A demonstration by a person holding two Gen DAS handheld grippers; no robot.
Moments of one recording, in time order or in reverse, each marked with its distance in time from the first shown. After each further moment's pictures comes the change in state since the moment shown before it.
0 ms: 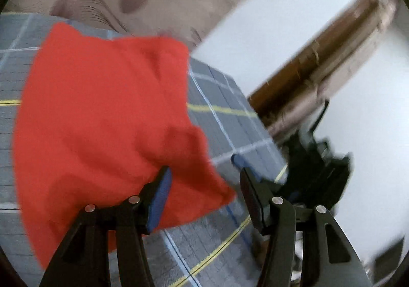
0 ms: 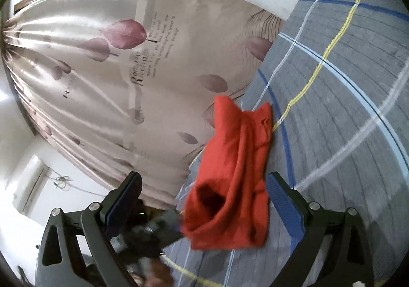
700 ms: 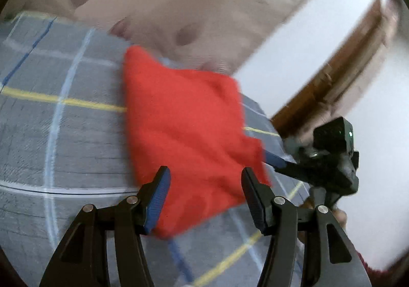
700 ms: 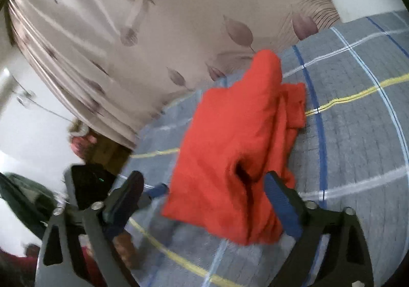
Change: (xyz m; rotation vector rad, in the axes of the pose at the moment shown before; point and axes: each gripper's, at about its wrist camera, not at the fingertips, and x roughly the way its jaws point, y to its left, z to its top) left arm -0.083 0.074 -0.010 -0.087 -0.155 0.098; right arm 0.093 0.053 -0.016 -0.343 0.354 -0.291
